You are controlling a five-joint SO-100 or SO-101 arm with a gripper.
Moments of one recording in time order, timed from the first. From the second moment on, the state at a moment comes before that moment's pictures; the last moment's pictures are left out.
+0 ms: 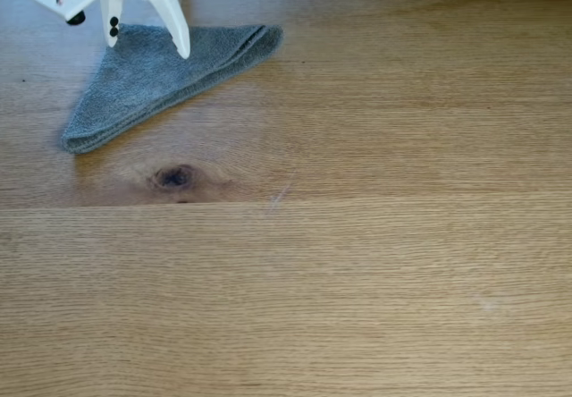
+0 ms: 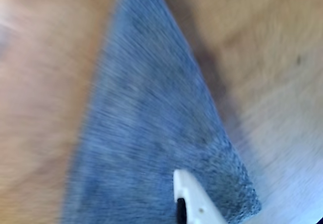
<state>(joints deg) 45.3 87.0 130.8 28.9 -1.9</state>
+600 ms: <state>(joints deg) 53.6 62.6 128.1 13.6 -21.4</state>
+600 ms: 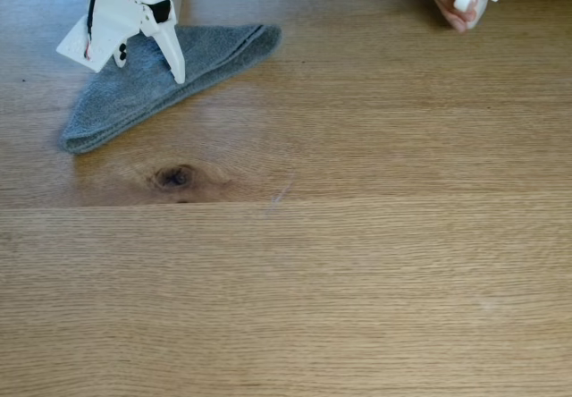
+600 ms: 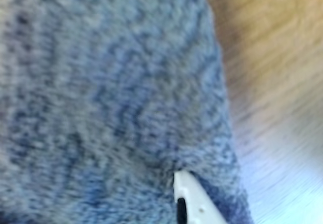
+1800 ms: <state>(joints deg) 26.3 97.7 126.4 37.8 -10.5</state>
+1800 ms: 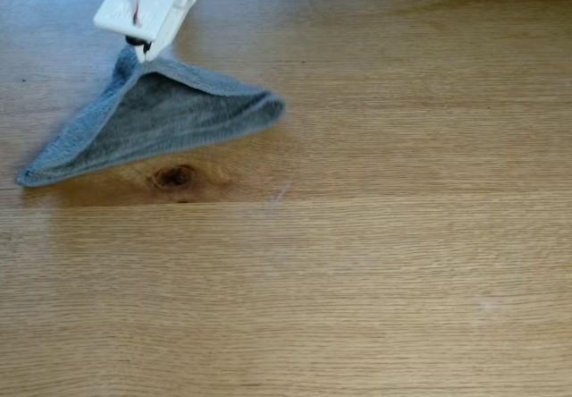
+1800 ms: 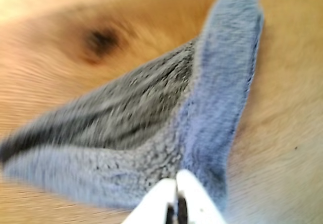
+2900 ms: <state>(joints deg) 48.9 107.5 126.5 53.7 -39.9</state>
